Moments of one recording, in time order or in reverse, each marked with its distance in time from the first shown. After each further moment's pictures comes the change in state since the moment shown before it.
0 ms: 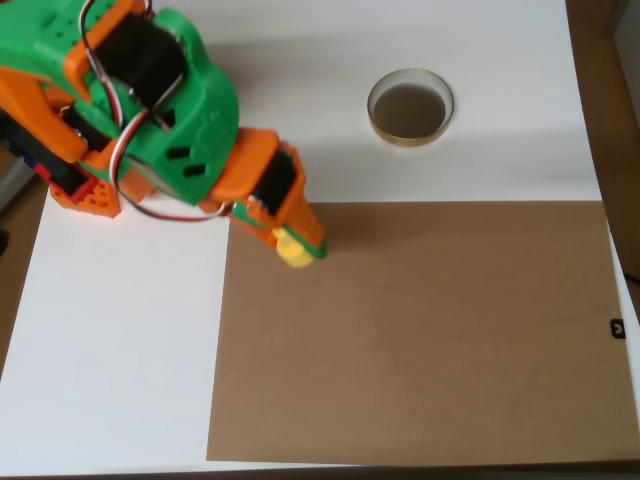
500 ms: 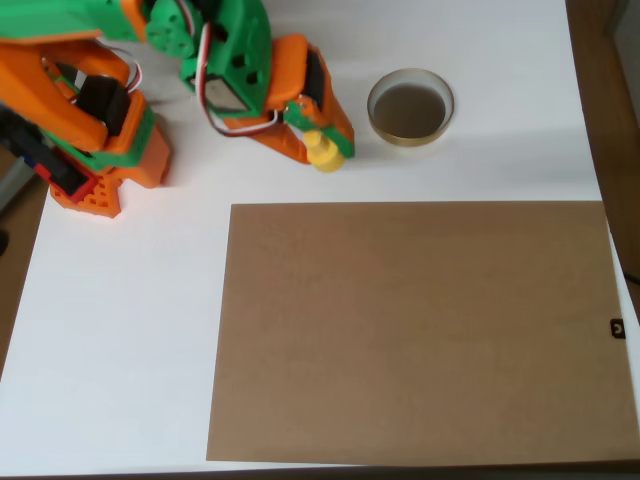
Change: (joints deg) arm -21.9 -0.1 0.4 2.9 0.3
